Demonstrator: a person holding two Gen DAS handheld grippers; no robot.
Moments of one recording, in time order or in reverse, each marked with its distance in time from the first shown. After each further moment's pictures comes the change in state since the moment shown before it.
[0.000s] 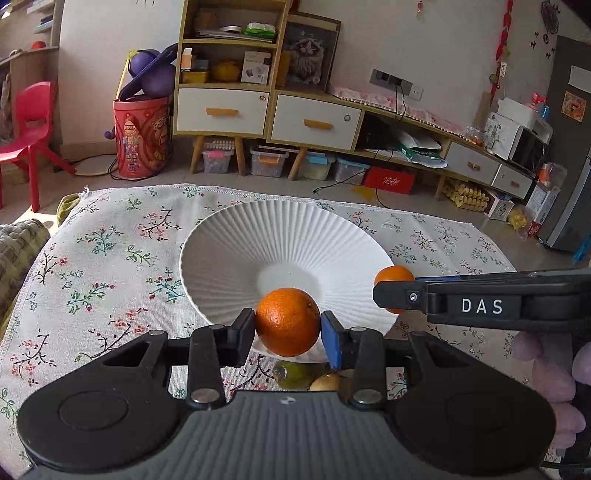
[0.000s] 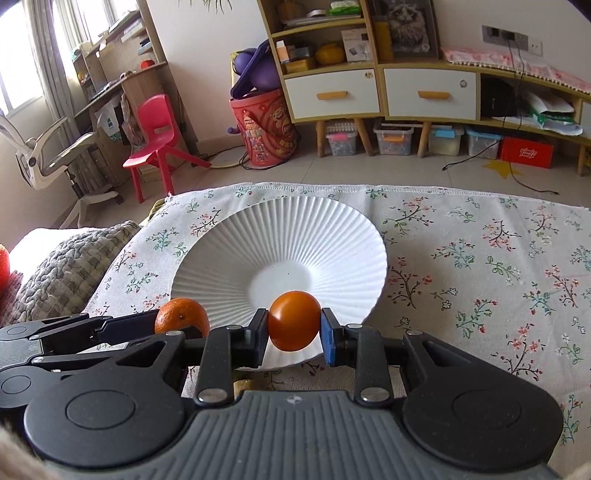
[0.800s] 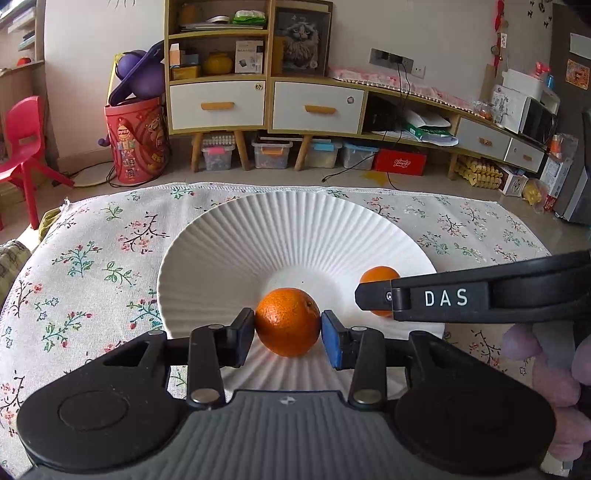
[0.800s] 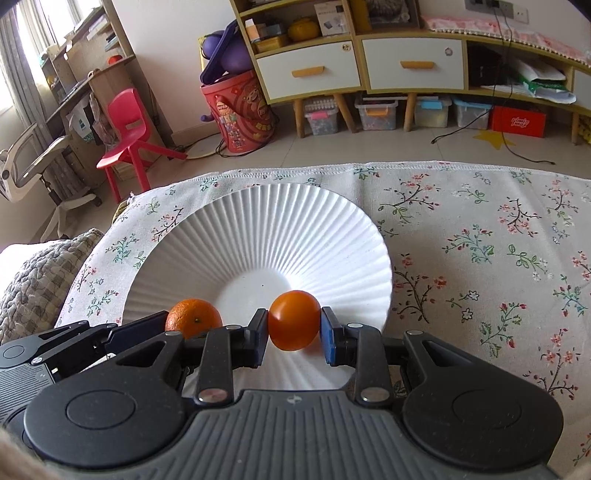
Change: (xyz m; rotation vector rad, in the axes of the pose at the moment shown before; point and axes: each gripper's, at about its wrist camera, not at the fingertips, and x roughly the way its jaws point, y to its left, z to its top) left arm 0.043 -0.005 0.006 0.079 0.026 0.047; right arm 0.038 -0.008 0.006 0.076 0.045 -0.025
